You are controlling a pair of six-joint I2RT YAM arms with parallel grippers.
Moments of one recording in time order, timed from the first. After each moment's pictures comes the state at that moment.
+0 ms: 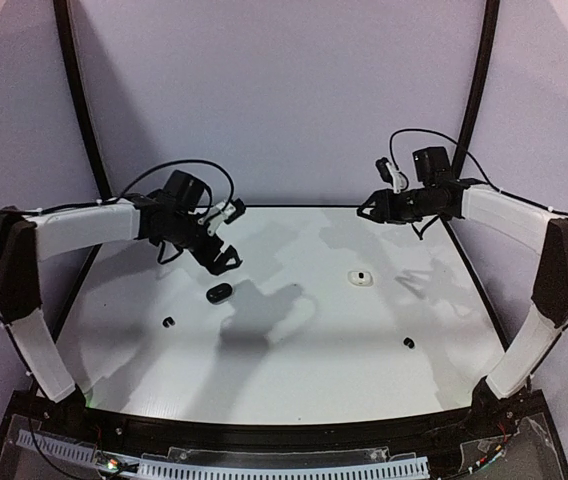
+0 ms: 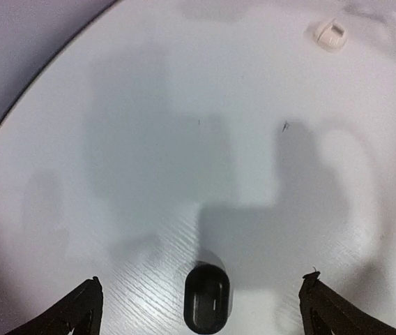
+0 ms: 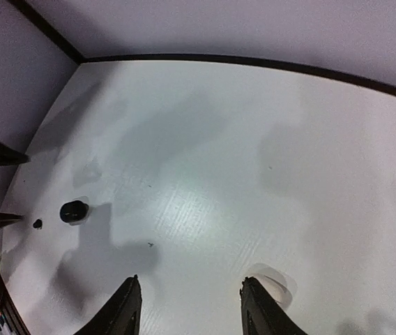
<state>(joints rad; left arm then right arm) -0.57 1.70 1.36 -0.44 0.18 0.30 0.26 1.68 1.36 -0.39 -0.45 0.15</state>
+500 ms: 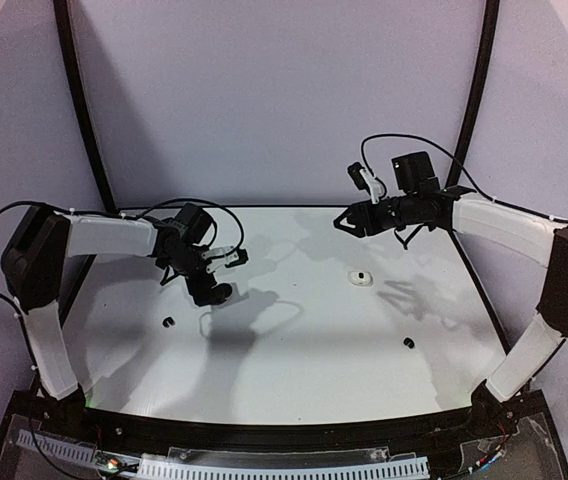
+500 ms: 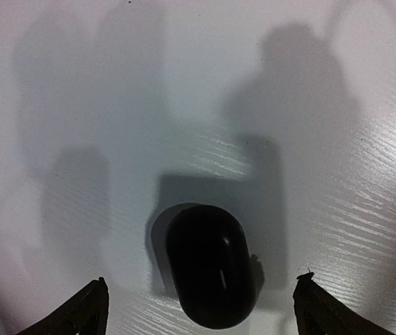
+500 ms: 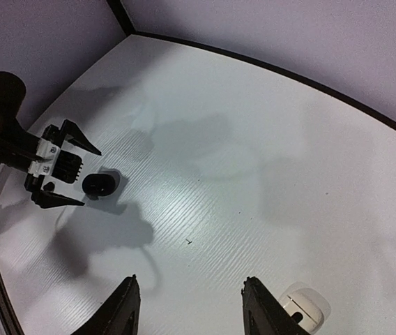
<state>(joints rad) -0.55 1.88 1.27 -0.47 0.10 0.67 0.45 1.61 1.29 -0.30 -0.41 0.02</state>
